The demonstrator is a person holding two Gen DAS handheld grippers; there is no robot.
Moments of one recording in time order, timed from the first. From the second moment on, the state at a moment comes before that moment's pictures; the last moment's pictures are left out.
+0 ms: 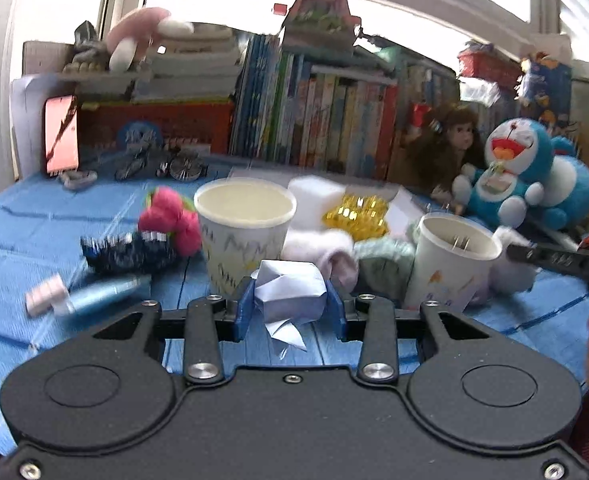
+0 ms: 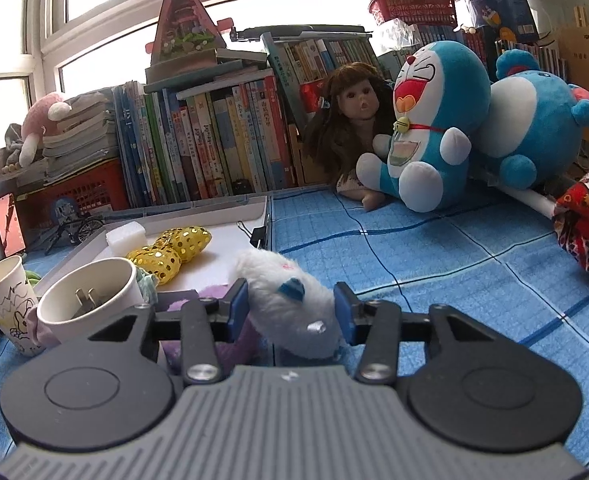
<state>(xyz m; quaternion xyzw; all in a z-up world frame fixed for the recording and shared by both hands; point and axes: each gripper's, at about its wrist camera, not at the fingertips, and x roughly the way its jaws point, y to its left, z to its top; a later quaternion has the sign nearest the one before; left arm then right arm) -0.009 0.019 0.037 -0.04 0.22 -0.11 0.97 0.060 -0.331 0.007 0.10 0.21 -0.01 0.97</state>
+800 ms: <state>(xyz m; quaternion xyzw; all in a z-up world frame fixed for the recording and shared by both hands) -0.006 0.023 0.065 -0.05 0.21 -0.14 0.97 0.079 -0.348 -0.002 0.18 0.23 0.00 0.96</state>
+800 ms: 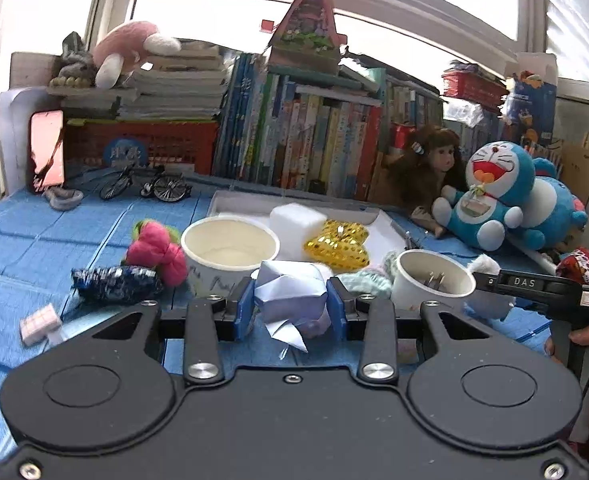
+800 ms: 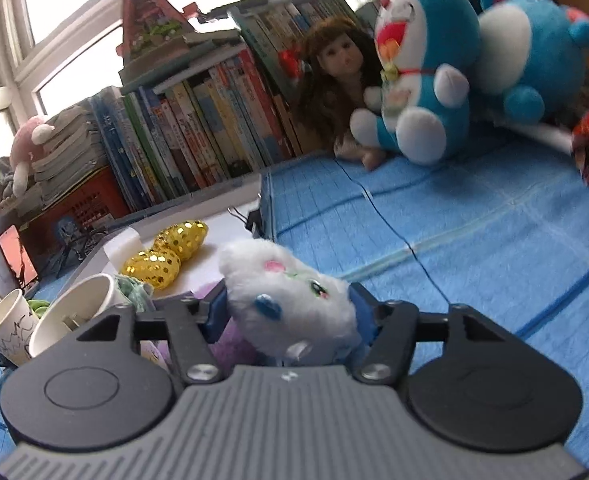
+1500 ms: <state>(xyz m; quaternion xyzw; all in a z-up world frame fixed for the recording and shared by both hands) 0.133 0.020 0.157 -0.03 0.29 -0.18 0.94 0.165 -0.329 0.090 0.20 0.28 0.08 0.93</state>
